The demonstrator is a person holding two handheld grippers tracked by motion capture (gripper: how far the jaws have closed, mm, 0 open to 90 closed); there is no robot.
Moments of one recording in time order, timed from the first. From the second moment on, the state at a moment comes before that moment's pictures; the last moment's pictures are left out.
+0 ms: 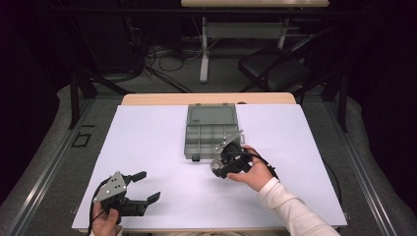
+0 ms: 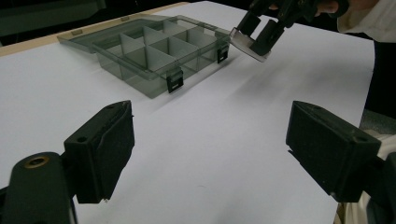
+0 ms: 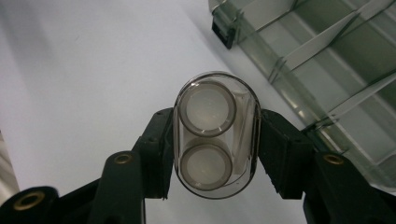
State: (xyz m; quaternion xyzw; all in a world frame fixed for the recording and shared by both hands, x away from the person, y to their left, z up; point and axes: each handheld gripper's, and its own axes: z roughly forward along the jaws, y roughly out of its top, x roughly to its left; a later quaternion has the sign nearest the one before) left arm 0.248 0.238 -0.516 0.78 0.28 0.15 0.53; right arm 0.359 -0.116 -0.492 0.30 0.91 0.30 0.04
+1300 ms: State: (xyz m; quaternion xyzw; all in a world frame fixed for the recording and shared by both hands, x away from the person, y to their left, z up) left arm 0.252 0.241 -0.517 0.78 0.29 0.15 0.54; right arm 0.431 -0.120 -0.454 0.34 0.87 0.34 0.08
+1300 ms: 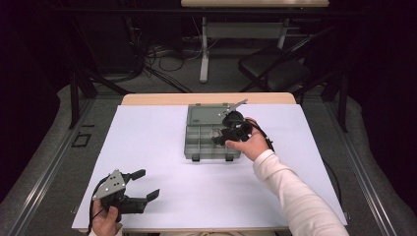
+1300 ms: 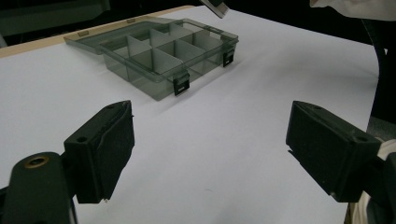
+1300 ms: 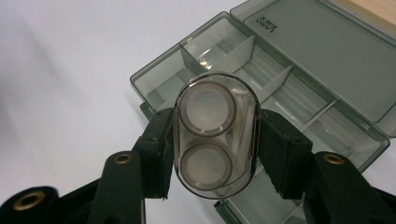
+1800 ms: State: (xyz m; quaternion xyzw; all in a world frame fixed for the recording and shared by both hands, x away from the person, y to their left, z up) left arm 0.247 0.242 -0.516 0.78 0.29 0.16 0.53; right arm 0.448 -0.115 -0.456 0.36 0.87 0.34 0.08
